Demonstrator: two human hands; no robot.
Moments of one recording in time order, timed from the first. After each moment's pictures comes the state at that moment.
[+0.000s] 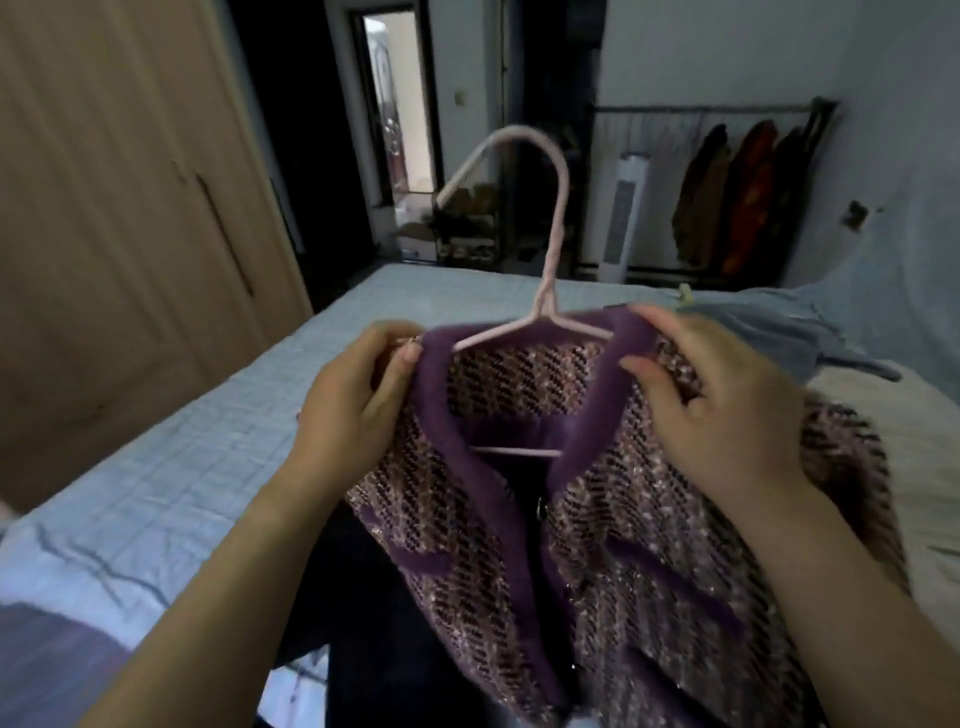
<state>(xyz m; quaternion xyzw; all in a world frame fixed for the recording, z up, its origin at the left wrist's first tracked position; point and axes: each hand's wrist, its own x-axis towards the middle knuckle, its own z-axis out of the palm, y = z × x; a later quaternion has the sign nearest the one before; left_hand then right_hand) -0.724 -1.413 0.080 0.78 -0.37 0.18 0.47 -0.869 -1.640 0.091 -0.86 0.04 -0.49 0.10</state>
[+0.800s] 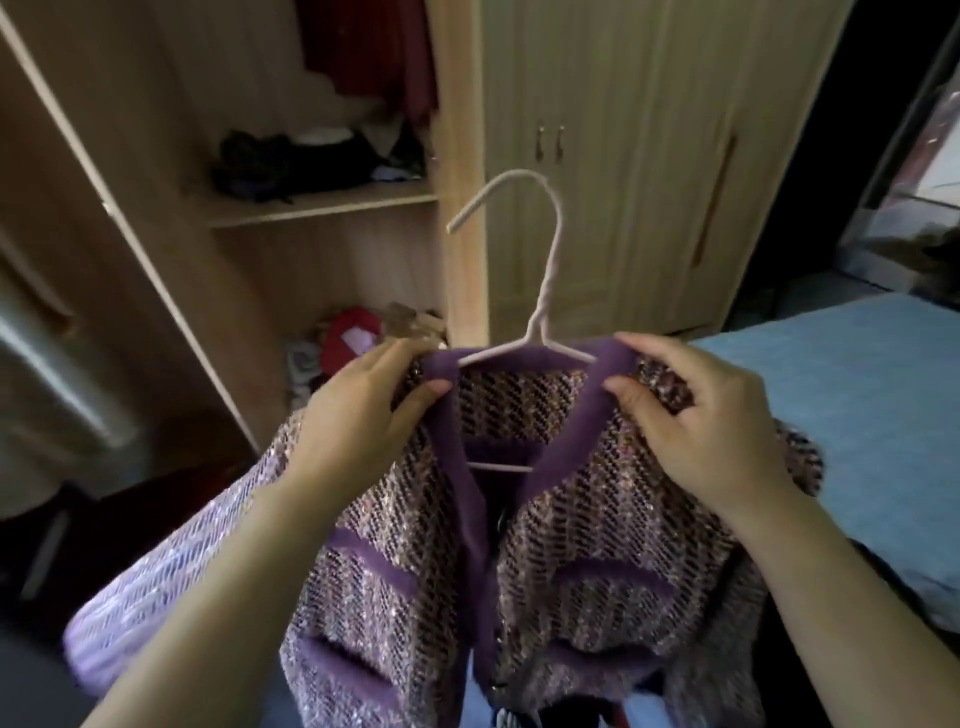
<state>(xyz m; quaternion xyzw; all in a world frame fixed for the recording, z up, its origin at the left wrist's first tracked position) -0.704 -0.862 0.044 0.93 0.05 0.31 0.18 -0.601 -1.112 0.043 -0.79 -0.38 -0.28 0.39</state>
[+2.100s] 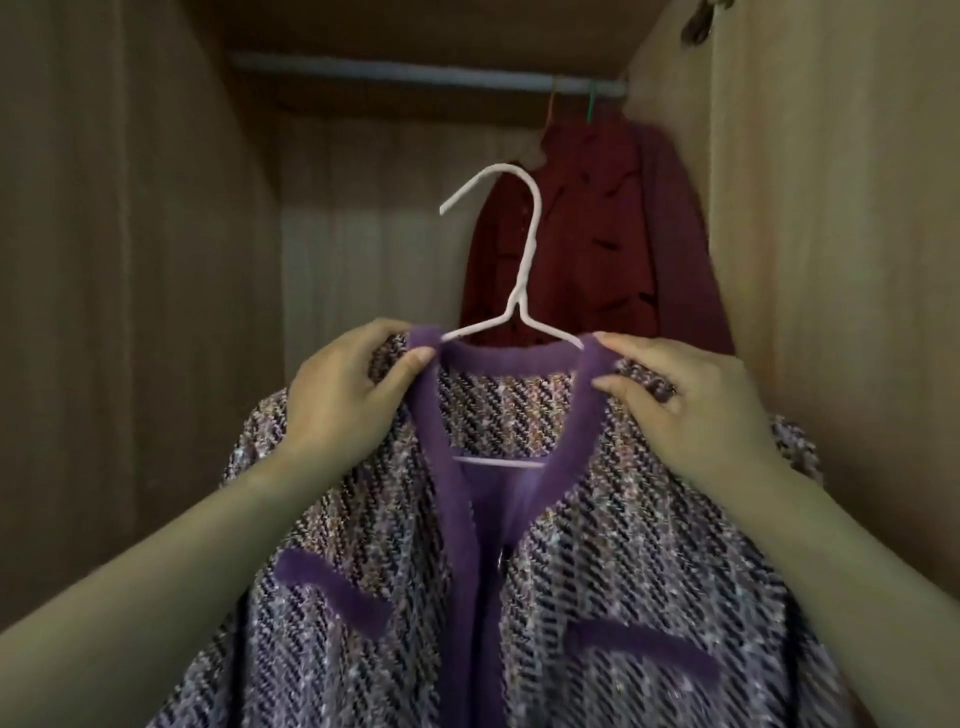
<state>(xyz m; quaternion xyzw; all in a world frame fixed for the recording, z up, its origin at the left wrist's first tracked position) -0.041 -0.095 0.304 0.80 0.06 0.59 0.09 0.115 -0.320 0.294 -0.60 -0.51 -0.46 0.41</state>
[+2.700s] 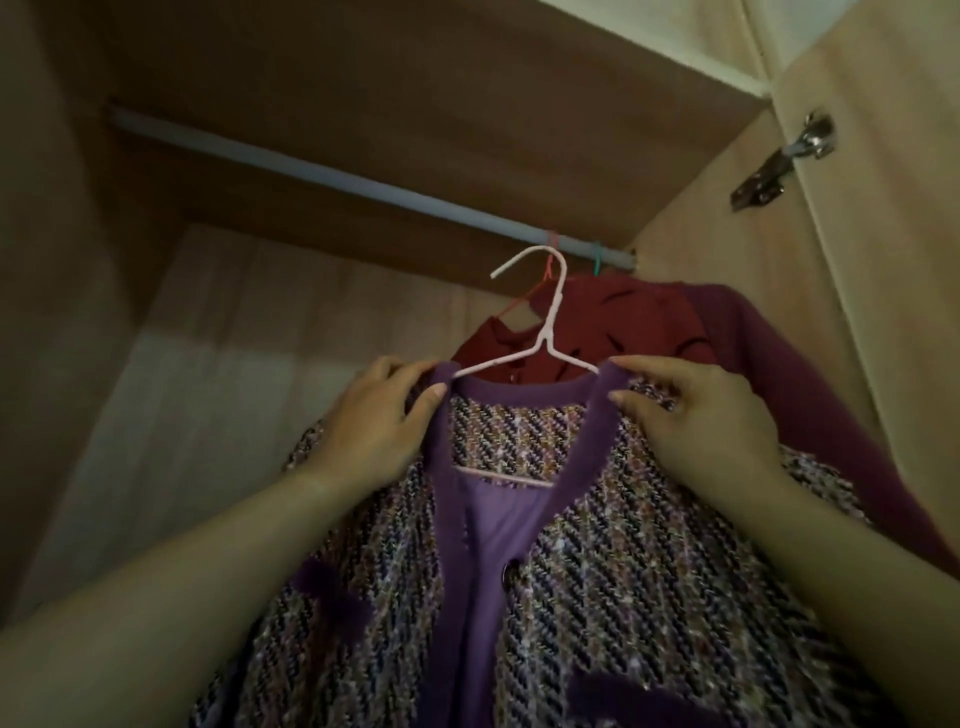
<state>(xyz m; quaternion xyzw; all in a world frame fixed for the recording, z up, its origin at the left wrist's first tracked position) 0.275 0.118 0.495 0.78 0.00 0.62 0.05 0.354 -0.140 0.496 -0.67 -0.32 -0.56 0.36</state>
